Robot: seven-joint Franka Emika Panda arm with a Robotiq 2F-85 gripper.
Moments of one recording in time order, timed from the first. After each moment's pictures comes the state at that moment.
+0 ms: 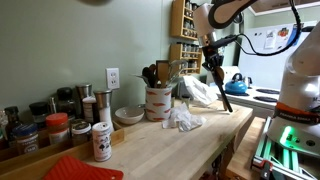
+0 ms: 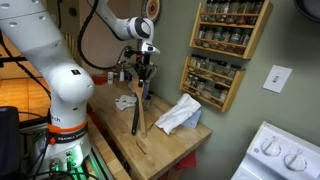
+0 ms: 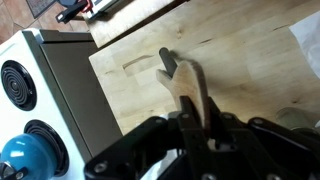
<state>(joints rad) 0.07 -0.46 0.18 -2.53 -0.22 1.80 0.76</state>
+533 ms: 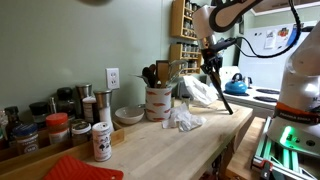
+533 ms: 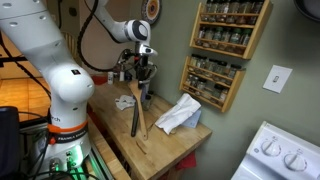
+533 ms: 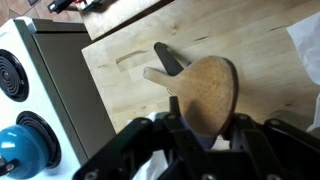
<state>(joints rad) 0.07 -0.45 0.21 -2.56 -0.23 1.86 0.76</state>
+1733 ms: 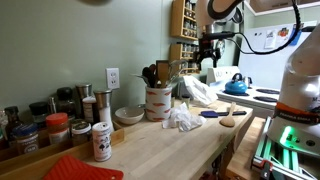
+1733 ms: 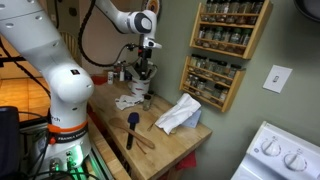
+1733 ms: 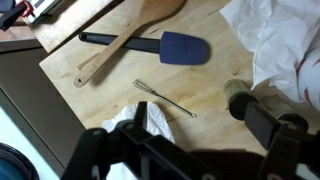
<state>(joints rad) 0.04 -0.49 0.17 -2.48 -0.06 1.89 0.78</state>
